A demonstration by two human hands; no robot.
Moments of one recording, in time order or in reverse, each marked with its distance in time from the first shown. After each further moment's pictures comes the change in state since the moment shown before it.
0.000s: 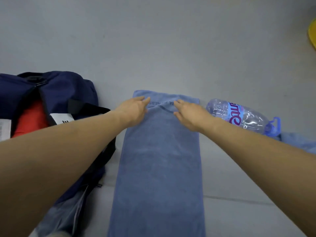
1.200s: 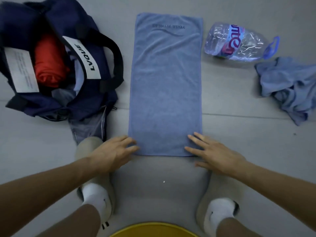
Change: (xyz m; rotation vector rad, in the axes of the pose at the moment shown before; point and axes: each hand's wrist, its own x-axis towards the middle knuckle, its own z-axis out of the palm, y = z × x) left_hand -0.326 0.013 0.163 0.011 -0.077 0.537; right_hand -0.333 -0.029 0.174 -0.021 -0.171 -0.397
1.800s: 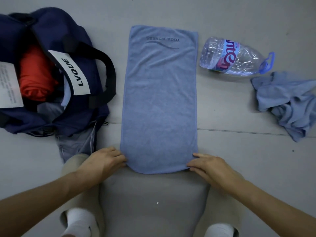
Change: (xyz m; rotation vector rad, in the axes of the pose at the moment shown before) left_hand 0.014 -0.024 0.018 -0.051 0.266 -0.081; right_hand 0.005 0.012 0.007 0.289 0.305 0.137
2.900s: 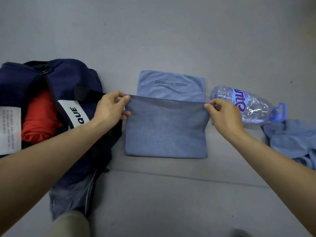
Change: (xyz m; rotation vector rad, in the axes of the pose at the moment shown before) left_hand 0.218 -0.110 -0.138 -0.851 0.534 -0.844; right_hand 0.241 0.056 -0.159 0.290 0.519 0.606
